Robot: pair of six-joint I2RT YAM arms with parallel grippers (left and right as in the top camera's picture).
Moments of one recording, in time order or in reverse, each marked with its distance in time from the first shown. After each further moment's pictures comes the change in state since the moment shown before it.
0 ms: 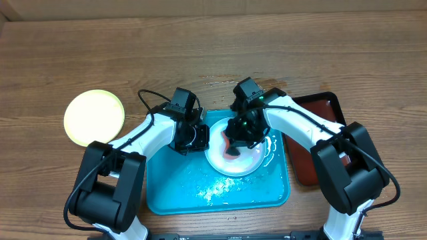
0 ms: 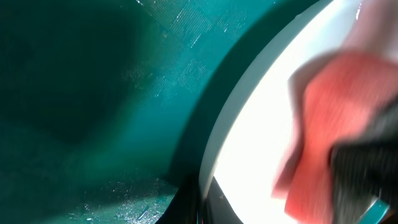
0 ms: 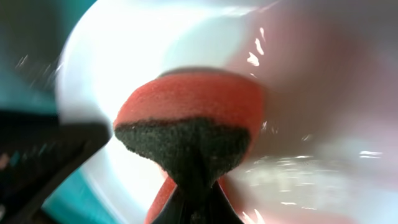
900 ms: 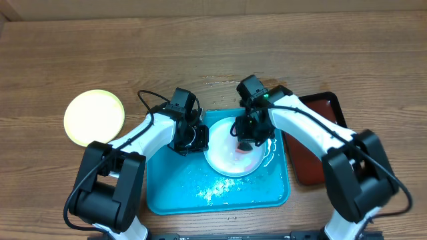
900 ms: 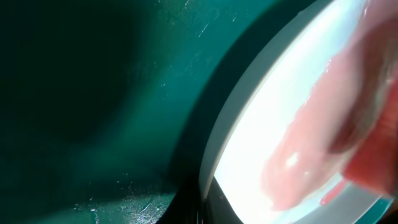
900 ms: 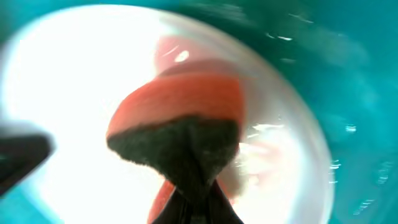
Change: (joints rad) left arm 0.000 0.000 0.003 -0.022 -0.001 -0.001; right arm -0.007 -0.071 0.011 -0.084 0.177 -0.033
